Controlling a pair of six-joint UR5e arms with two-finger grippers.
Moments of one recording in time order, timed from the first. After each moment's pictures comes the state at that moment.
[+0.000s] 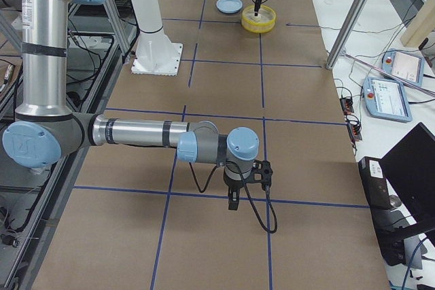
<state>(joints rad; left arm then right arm) -0.94 -1.99 -1.56 -1.78 -2.17 -0.63 1.56 -1.66 1.66 -1.59 2.29 0.00</state>
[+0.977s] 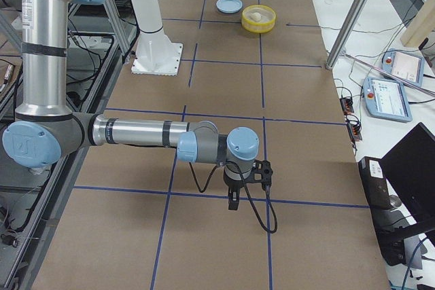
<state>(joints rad) -1.35 -1.71 -1.74 -1.75 -2.32 -0.25 1.56 -1.66 1.66 -1.59 2.29 0.00</state>
